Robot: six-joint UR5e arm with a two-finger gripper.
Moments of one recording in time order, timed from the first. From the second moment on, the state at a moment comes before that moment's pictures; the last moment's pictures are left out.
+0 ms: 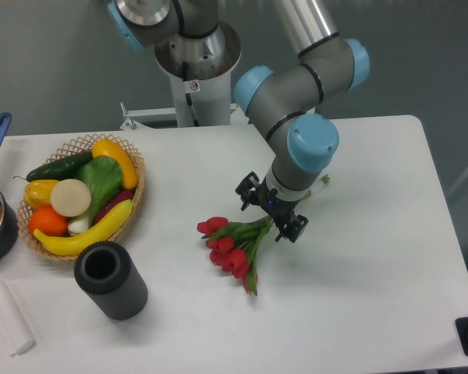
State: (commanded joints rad) arm 2.57 -1.97 -1.75 -1.07 1.39 1.23
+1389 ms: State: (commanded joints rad) arm 2.53 -2.02 -1.83 -0.95 1.47 1.25
